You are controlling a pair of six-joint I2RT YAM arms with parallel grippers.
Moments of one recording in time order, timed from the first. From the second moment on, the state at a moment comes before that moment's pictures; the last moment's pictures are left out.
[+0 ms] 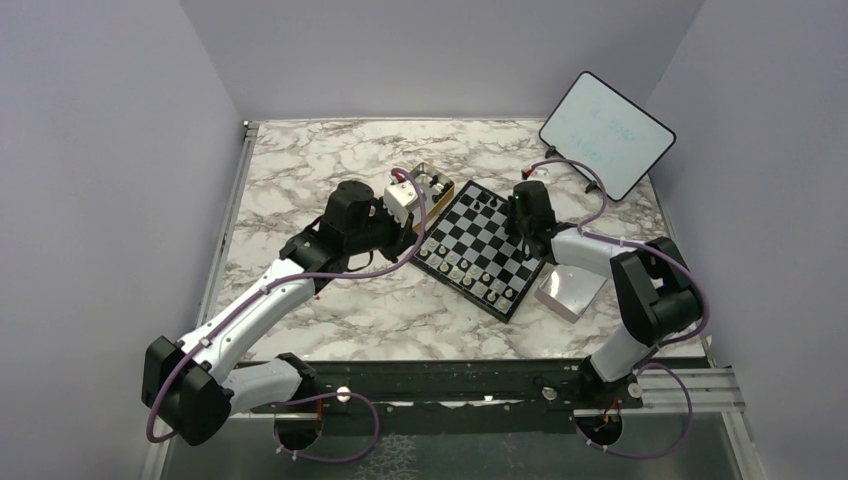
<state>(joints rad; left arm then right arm) -0.61 1.13 0.94 -0.29 0.35 0.08 0.40 1.64 0.83 0.16 0.28 0.36</state>
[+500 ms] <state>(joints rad) -0.61 1.13 0.94 -0.29 0.35 0.08 0.40 1.67 0.83 0.18 0.29 0.35</state>
